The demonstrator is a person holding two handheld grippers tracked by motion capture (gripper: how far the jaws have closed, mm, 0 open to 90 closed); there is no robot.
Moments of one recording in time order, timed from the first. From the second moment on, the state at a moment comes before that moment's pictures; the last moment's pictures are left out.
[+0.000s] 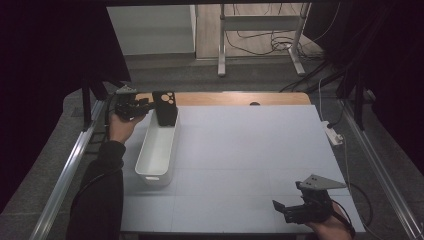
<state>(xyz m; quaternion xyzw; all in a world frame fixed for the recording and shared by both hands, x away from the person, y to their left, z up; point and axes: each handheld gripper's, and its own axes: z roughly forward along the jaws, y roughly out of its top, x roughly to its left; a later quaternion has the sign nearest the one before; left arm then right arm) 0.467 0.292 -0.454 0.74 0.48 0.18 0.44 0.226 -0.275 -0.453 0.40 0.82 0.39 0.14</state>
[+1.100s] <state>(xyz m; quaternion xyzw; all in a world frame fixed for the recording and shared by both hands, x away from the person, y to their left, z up) 0.408 0.282 -0.446 0.76 0.48 0.13 0.42 0.225 -0.274 -0.453 0.41 0.81 0.39 0.15</state>
